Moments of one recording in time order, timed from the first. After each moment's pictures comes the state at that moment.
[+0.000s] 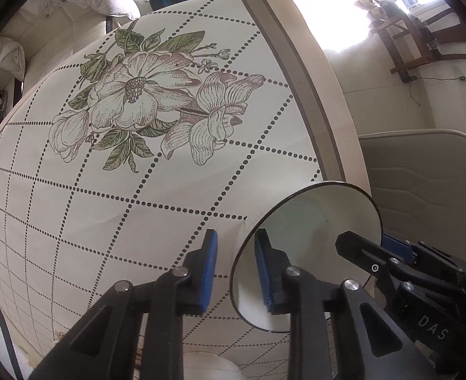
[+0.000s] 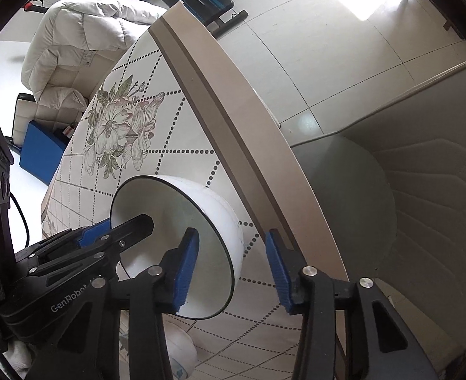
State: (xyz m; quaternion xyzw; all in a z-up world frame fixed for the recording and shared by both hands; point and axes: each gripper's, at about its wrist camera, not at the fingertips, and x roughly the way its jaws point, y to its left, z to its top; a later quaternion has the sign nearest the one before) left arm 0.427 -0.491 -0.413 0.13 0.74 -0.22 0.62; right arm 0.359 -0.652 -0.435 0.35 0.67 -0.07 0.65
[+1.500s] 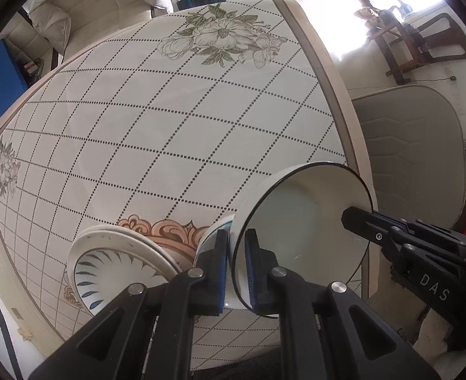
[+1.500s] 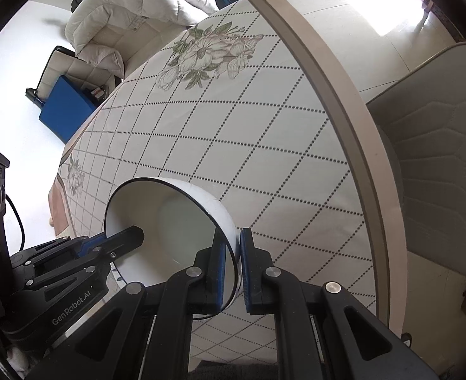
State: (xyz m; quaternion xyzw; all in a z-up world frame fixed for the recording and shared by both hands) left arm 0.327 -0.343 -0.315 0.12 0.73 -0.21 0.65; right arm 0.277 -0.528 -0.329 0.30 0.67 -0.02 0.68
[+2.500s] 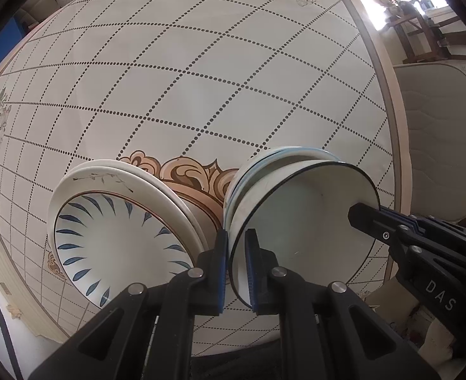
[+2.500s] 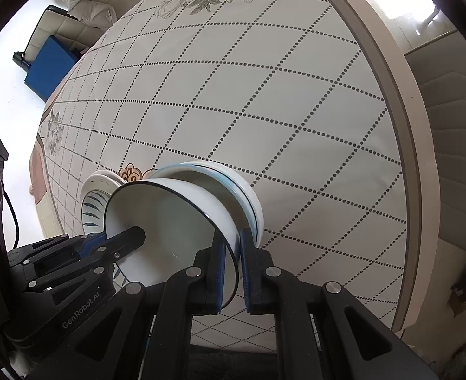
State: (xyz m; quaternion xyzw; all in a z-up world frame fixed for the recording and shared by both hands) left arm 0.296 -0.307 -0.368 0.11 0.77 -0.18 0.61; right arm 0.254 -0.467 -0.380 0.26 0.72 -0.02 0.64
